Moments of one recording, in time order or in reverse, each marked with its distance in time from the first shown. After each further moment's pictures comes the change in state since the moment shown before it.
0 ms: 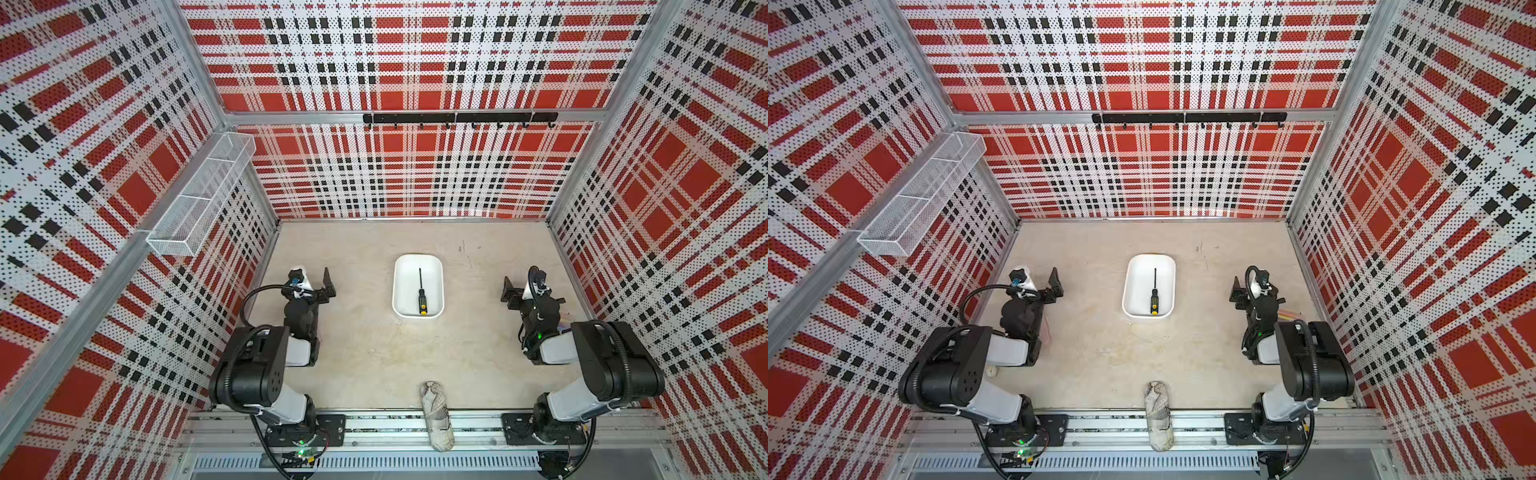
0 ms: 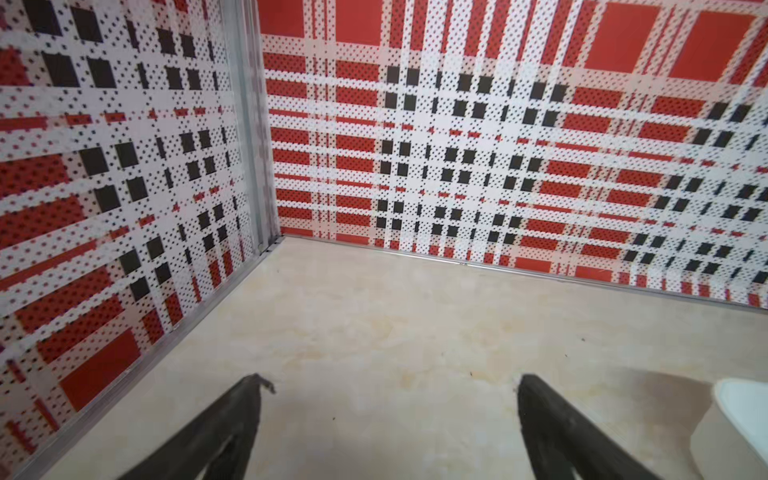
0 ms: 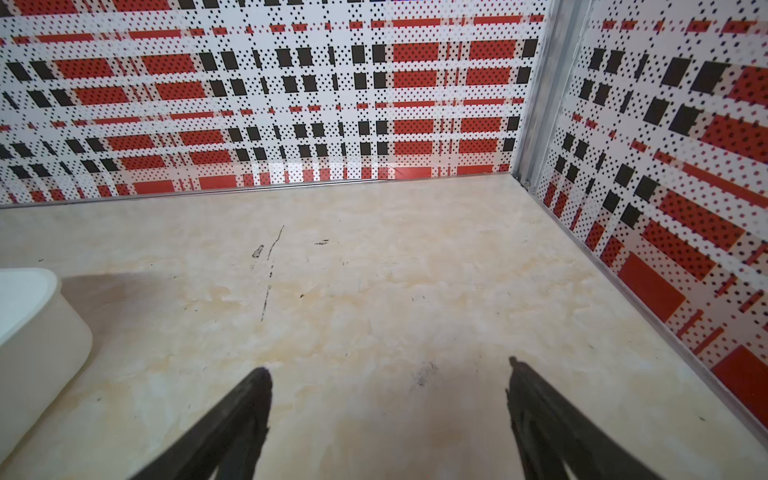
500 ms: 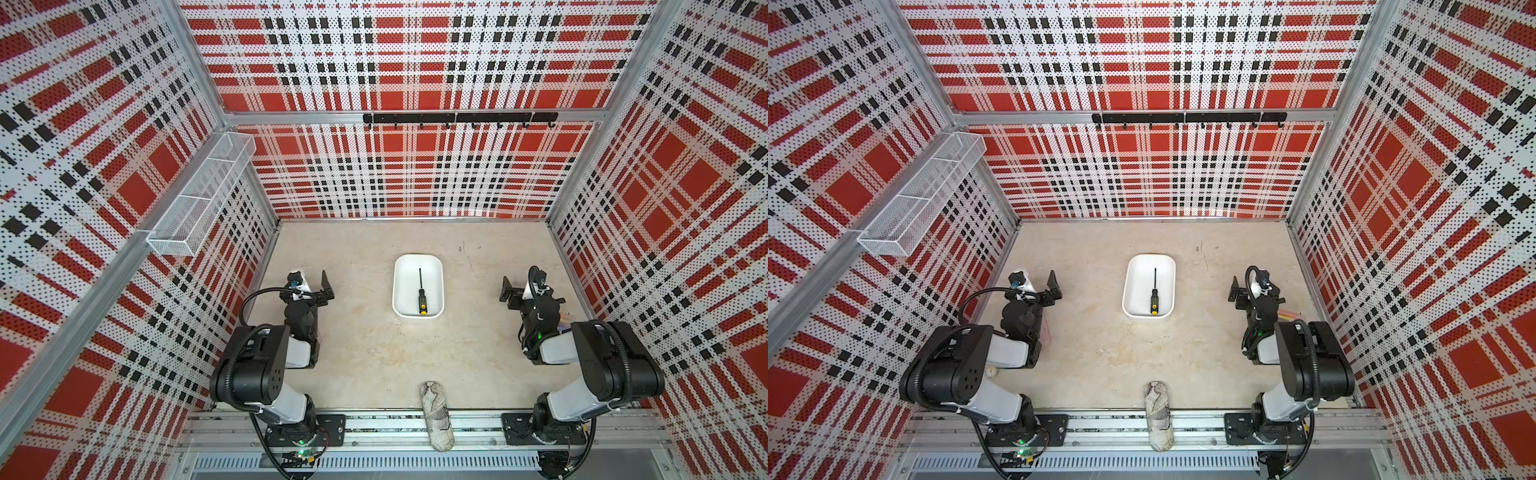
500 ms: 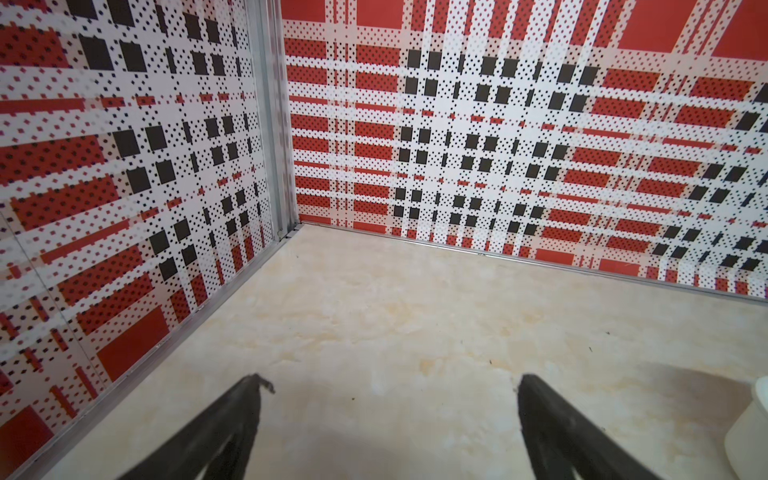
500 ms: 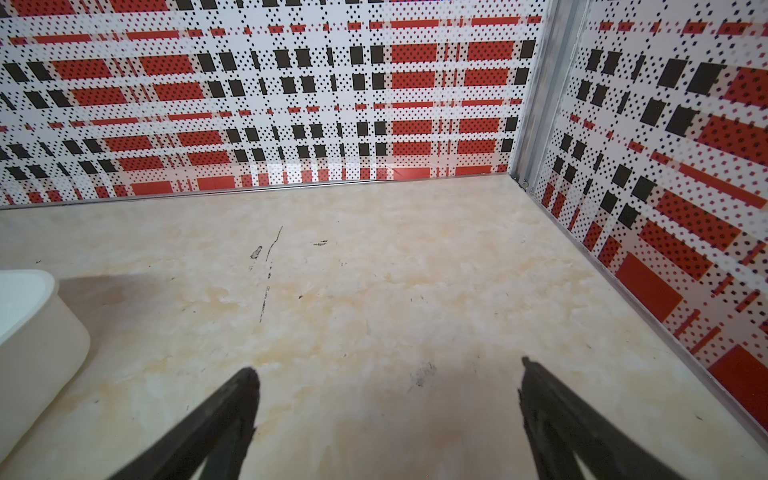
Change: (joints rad) left arm 0.000 0.017 -0.030 0.026 -0.032 0.005; right arm 0.000 0.000 0.000 0.001 0.005 0.000
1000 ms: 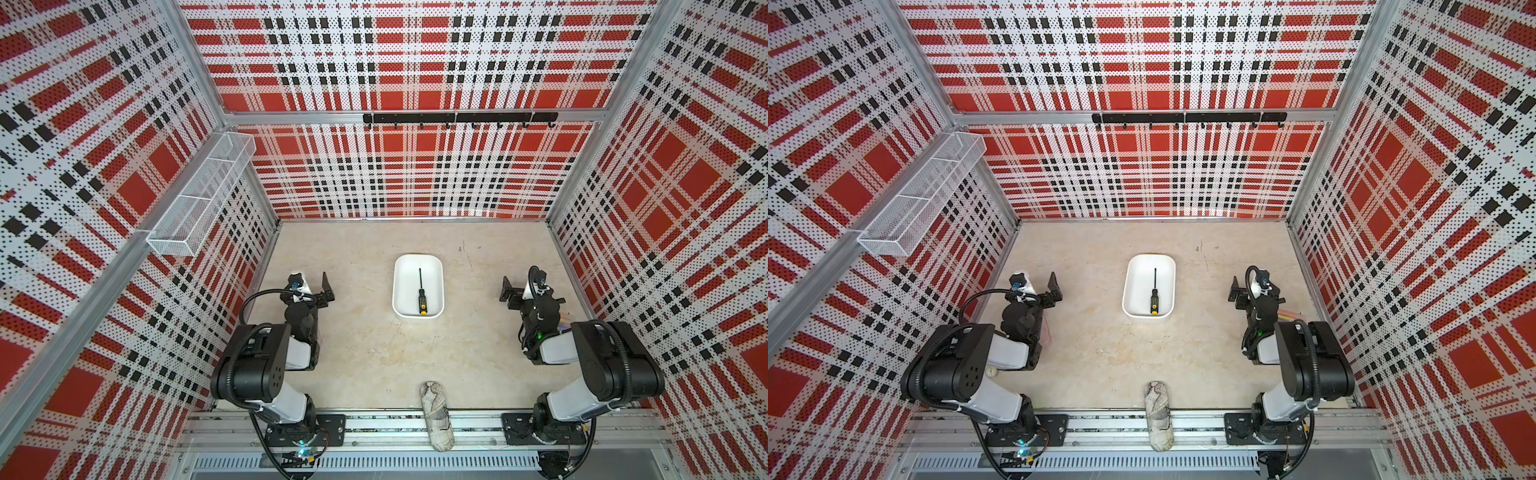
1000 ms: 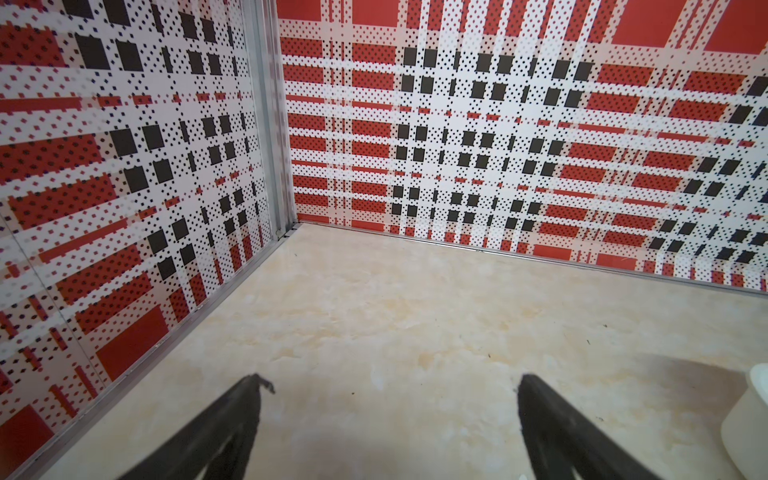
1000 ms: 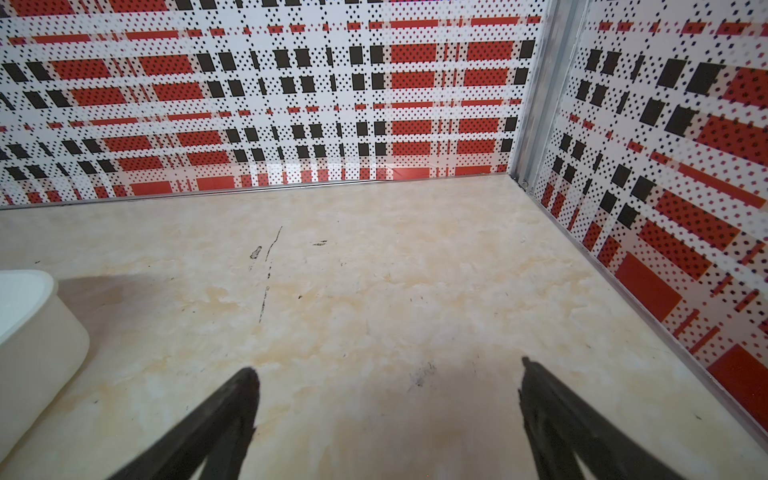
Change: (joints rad) left arm 0.000 0.008 -0.008 0.025 0.011 0.008; right arm 0.000 0.000 0.000 0.000 0.001 0.000
